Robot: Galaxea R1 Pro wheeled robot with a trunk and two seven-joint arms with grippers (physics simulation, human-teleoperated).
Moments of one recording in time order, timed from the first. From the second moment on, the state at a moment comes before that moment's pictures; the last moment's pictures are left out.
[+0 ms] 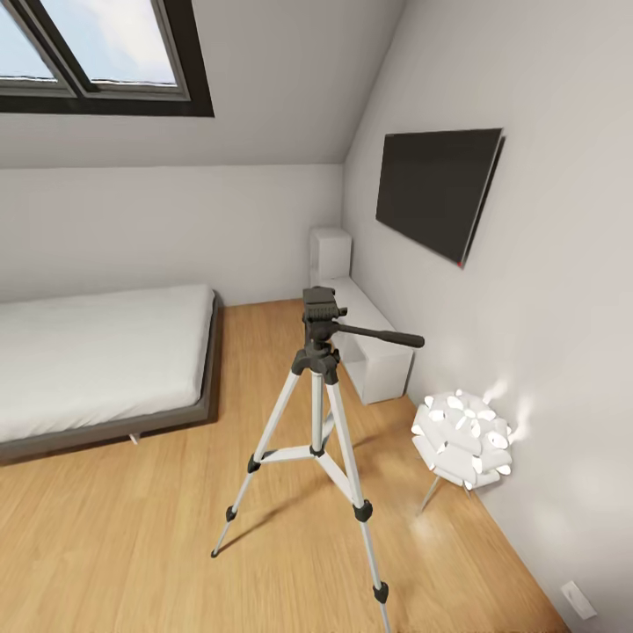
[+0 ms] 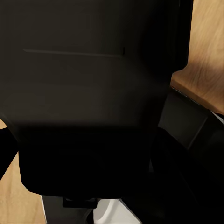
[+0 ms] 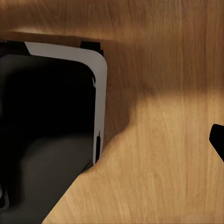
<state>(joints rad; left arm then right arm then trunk) -0.25 0.01 -0.53 0.00 1.07 0.01 -0.03 -0.29 -0.17 -0.19 0.03 0.27 0.01 0.17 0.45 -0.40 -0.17</state>
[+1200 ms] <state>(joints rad) -0.25 0.01 -0.53 0.00 1.07 0.01 -0.03 -0.29 -0.18 -0.20 -0.40 0.30 0.18 0.19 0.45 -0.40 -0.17</state>
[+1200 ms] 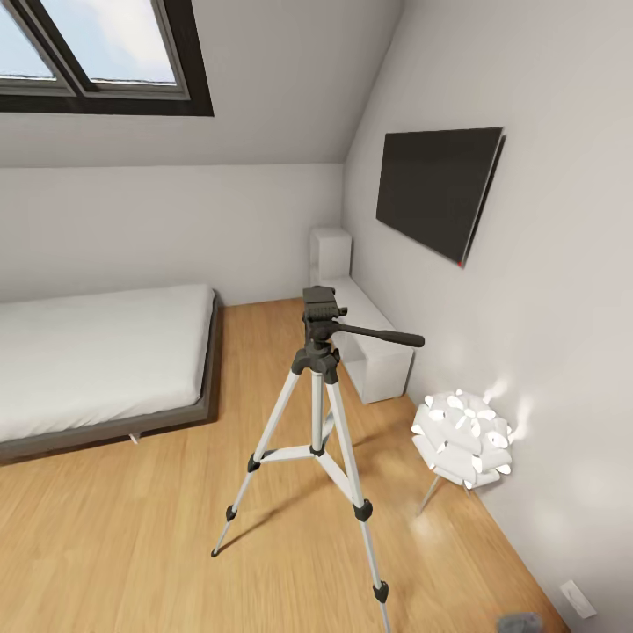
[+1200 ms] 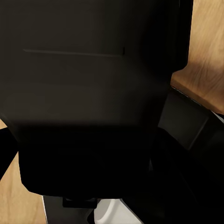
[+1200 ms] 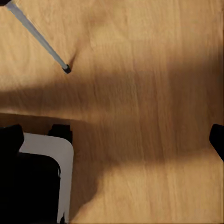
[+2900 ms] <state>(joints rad) -0.25 0.01 -0.53 0.00 1.07 0.01 -0.03 -0.73 0.08 -0.19 -0.92 0.36 0.73 0.68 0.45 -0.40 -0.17</state>
